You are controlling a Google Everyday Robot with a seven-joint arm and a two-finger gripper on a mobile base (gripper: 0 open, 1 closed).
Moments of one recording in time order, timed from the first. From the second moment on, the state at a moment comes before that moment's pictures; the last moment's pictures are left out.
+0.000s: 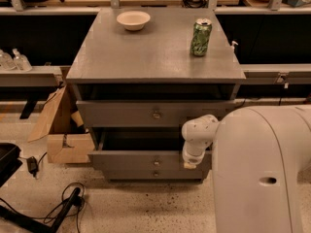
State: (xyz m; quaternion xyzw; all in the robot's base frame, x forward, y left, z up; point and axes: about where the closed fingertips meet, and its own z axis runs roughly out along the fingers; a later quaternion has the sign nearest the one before) arm 0.592 -0.158 0.417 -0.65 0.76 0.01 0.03
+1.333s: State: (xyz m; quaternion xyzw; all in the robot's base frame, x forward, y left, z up) arm 0.593 -0.157 0.418 -0.65 0.76 0.01 0.03
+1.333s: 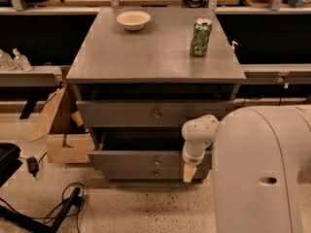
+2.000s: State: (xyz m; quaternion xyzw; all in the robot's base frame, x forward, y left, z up) arm 0.611 -0.151 0.406 -0.67 0.74 0.04 0.01
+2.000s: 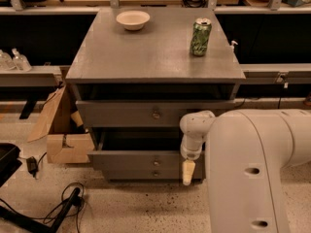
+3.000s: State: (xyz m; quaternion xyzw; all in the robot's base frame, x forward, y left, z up) arm 0.589 -0.146 0.414 -0.67 0.74 0.04 0.01
